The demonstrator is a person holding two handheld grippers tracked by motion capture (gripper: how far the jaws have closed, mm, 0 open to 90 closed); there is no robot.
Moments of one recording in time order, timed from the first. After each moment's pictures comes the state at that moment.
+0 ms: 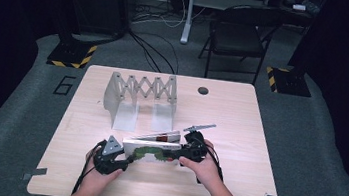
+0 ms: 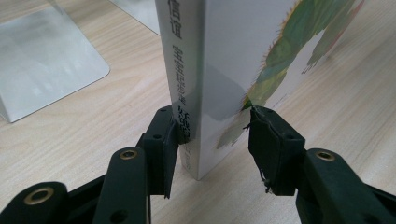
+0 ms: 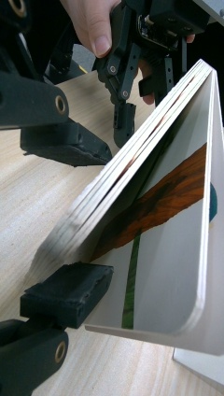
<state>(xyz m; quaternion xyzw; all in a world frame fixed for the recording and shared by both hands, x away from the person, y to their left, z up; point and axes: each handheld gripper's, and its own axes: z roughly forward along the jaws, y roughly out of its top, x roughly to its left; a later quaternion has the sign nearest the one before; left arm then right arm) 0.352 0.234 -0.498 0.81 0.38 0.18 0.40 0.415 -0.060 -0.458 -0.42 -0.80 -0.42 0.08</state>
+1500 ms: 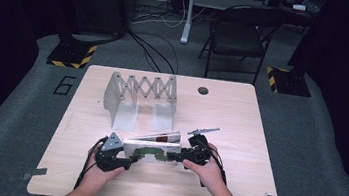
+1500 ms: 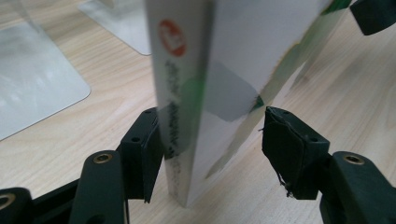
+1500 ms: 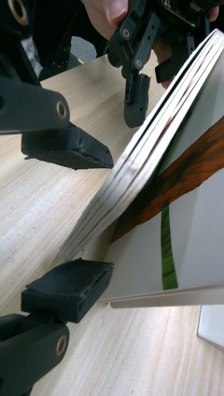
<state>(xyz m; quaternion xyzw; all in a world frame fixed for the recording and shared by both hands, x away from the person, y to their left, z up) 0.361 0.231 -0.496 0.81 0.36 0.16 0.44 0.412 -0.073 -0.467 -0.44 -0.80 -0.41 0.07</state>
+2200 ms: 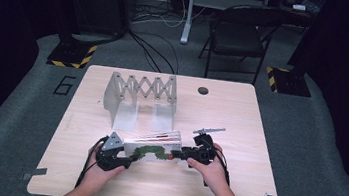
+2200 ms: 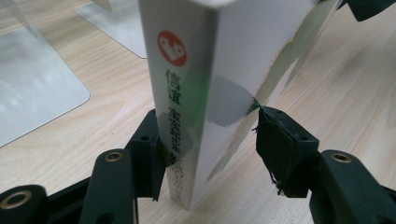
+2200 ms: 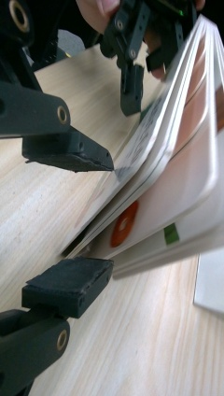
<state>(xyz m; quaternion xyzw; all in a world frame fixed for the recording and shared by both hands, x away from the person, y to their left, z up) 0.364 0.232 -0.495 0.81 0.36 0.16 0.44 0.414 -0.086 -0.466 -0.46 -0.79 -0.41 0.06</state>
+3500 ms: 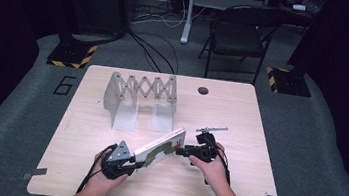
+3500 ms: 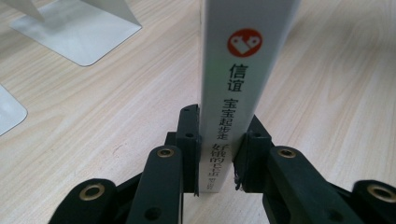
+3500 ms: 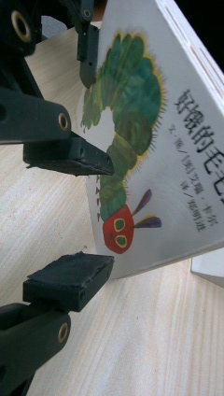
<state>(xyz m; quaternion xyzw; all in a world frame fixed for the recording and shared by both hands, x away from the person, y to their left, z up) 0.341 0.208 -0.492 0.84 0.29 0.13 0.43 0.421 -0.092 -0.471 -0.49 -0.77 -0.40 0.04</state>
